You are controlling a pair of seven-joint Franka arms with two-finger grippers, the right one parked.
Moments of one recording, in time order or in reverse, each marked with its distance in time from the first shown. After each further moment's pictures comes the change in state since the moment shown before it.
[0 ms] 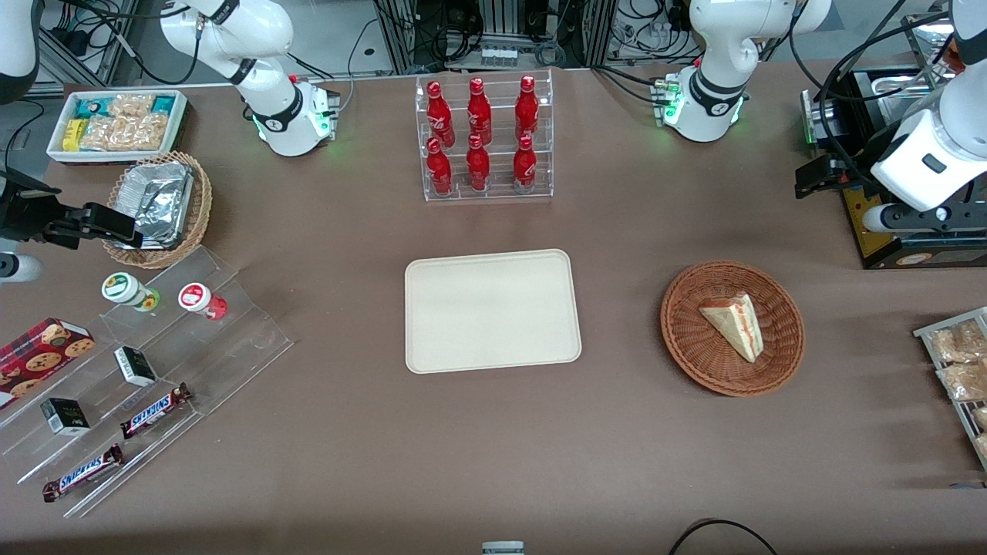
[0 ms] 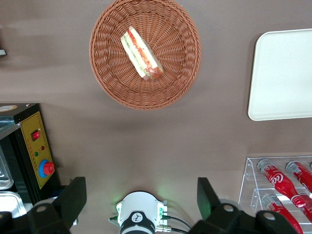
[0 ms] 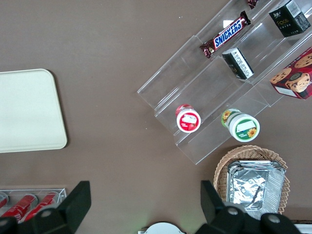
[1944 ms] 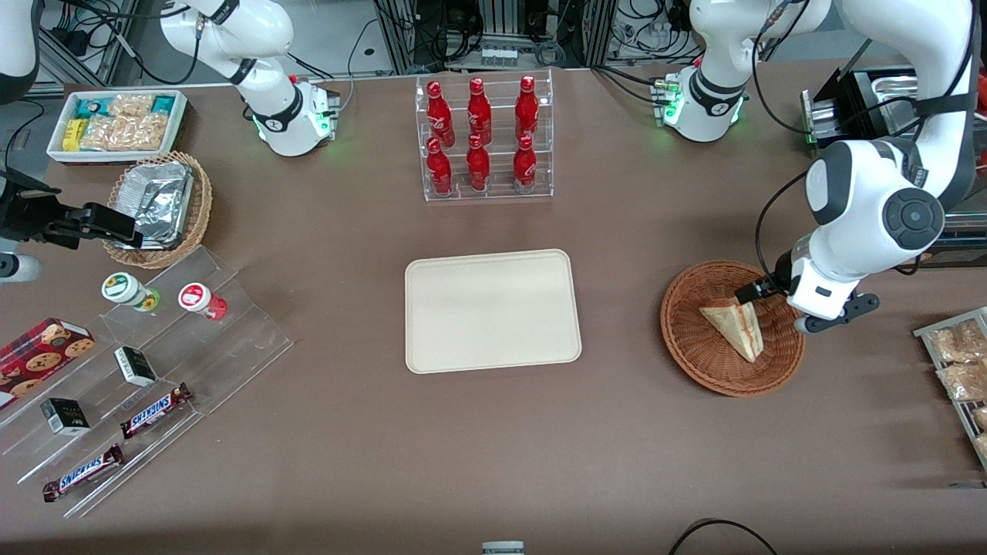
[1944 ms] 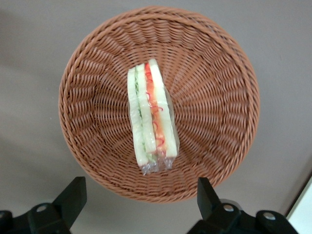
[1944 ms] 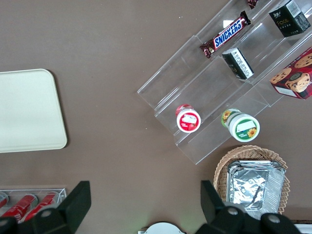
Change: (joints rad) arm 0.008 0.117 0.026 -0.568 -0.002 0.826 -0.388
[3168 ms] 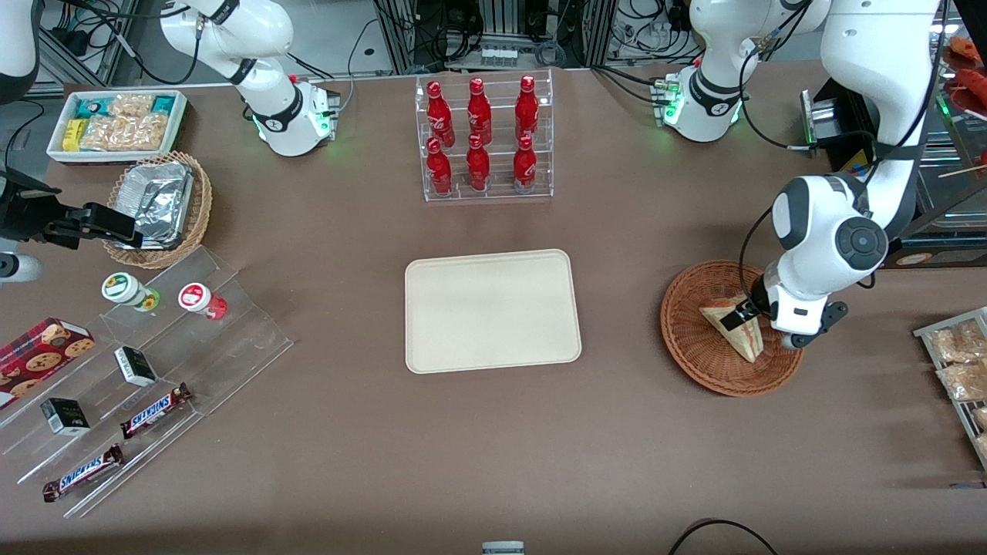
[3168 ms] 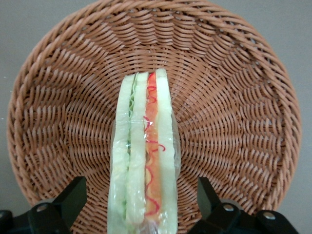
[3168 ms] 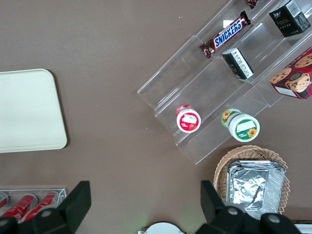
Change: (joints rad) arm 0.000 0.147 0.000 -0.080 -0.016 0.271 -0.132
